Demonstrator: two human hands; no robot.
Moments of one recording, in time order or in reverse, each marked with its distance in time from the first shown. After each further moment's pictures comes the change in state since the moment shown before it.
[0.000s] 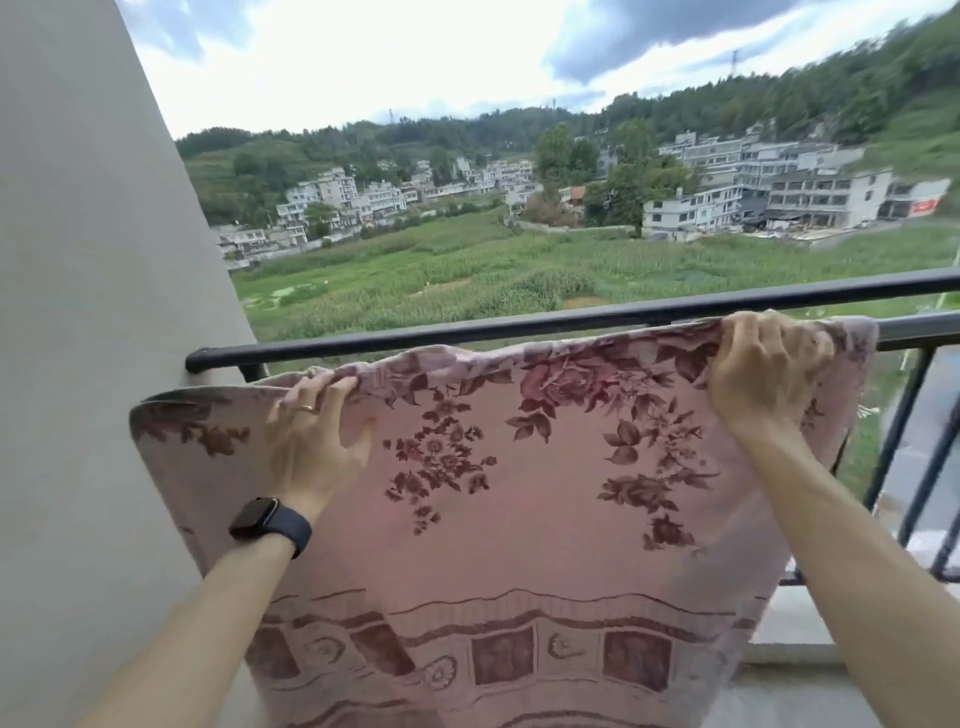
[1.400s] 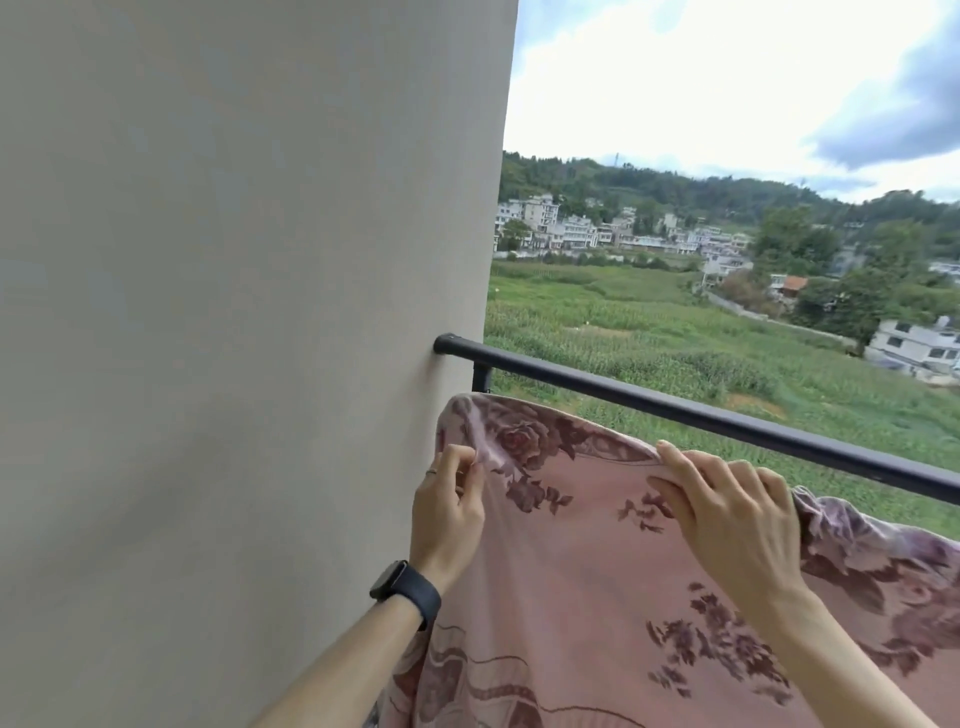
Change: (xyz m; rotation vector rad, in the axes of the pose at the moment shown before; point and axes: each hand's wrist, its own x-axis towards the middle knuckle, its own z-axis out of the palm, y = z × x) left_hand 0.000 -0.222 0.008 -0.642 0.225 -0.514; right_hand -0.123 -0.367 0.138 0.160 -0.096 -0.910
